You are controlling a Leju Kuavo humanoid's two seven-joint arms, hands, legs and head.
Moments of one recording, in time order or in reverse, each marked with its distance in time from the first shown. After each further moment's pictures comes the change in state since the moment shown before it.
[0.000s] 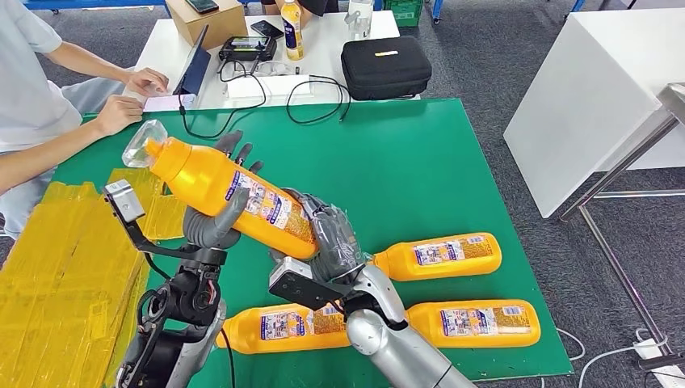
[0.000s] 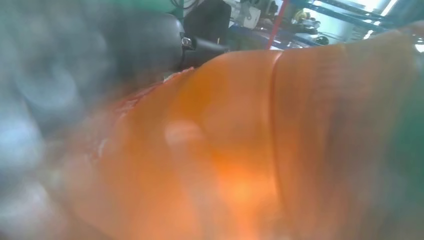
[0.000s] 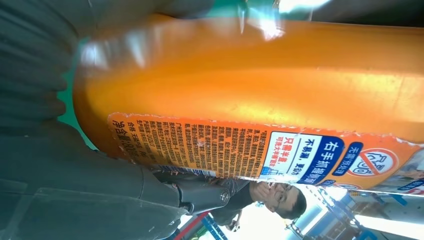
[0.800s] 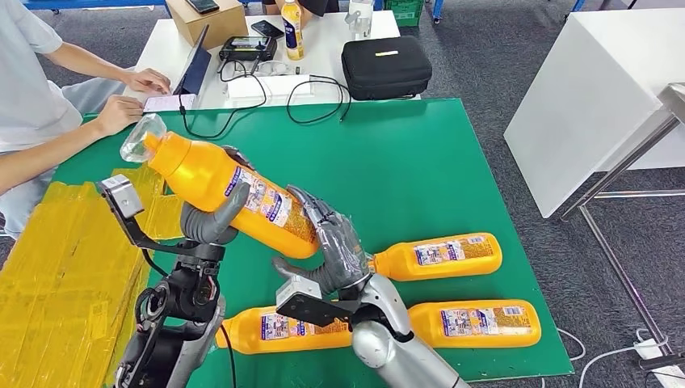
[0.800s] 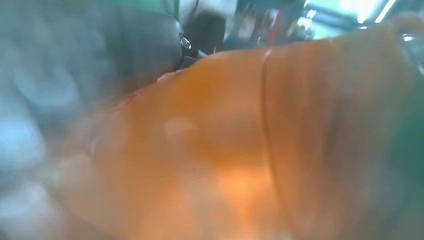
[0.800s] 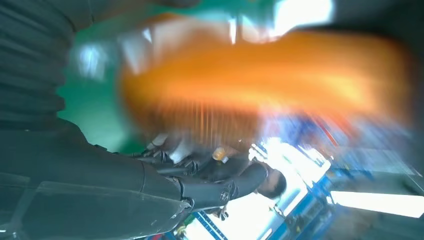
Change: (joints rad) left arm -0.017 0.010 0.014 -0.023 -0.110 0.098 -0.020; right arm 0.068 -0.038 -0.008 -0.123 -0.025 -0.095 -0.060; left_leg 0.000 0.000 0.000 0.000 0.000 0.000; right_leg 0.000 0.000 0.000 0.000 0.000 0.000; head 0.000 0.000
